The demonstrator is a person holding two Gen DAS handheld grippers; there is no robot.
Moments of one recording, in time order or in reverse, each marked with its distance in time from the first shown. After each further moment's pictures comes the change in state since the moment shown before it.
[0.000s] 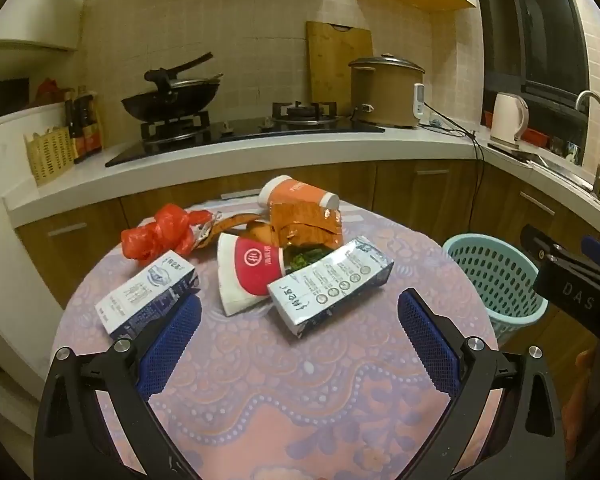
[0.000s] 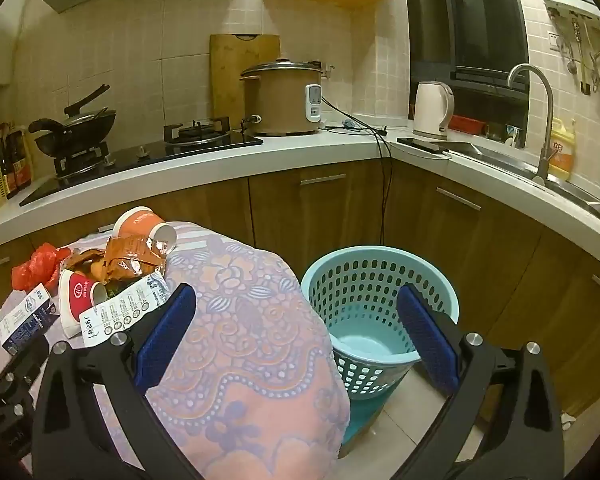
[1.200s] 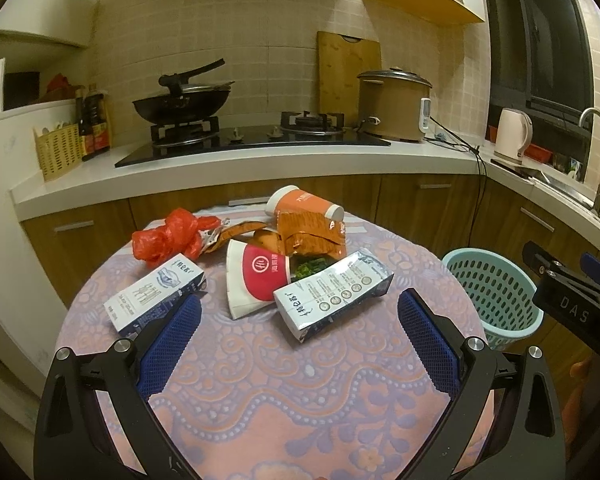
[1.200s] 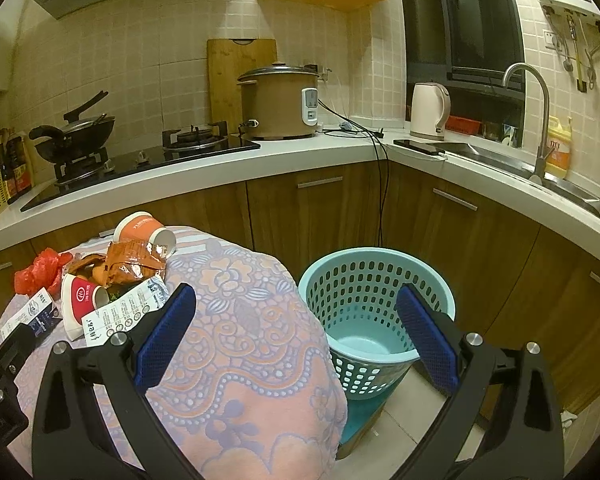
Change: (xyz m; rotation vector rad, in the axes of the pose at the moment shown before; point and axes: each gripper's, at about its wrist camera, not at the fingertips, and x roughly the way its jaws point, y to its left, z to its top) left arm -0.012 -0.001 0.005 -0.036 -0.029 0.011; right arm -0.020 0.003 0.000 0.041 -0.024 0.005
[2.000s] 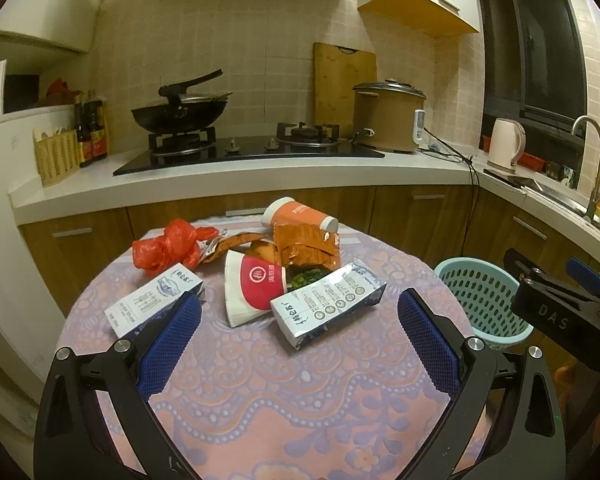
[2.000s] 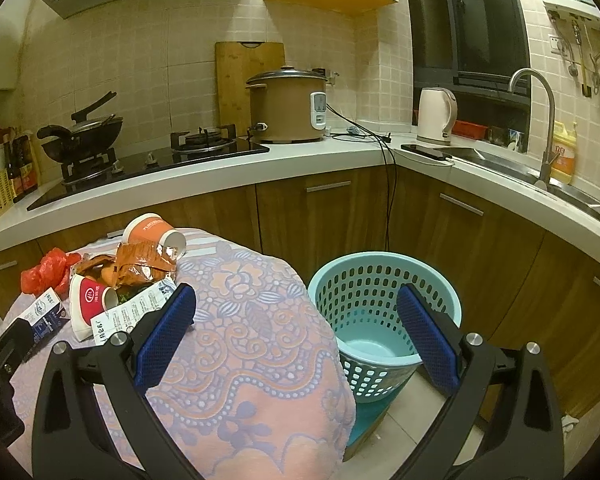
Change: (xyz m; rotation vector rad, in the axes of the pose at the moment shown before) left arm -0.012 0.002 0.004 0.003 -0.036 -0.024; right arm -0.004 0.009 0.002 -0.012 -0.010 0.019
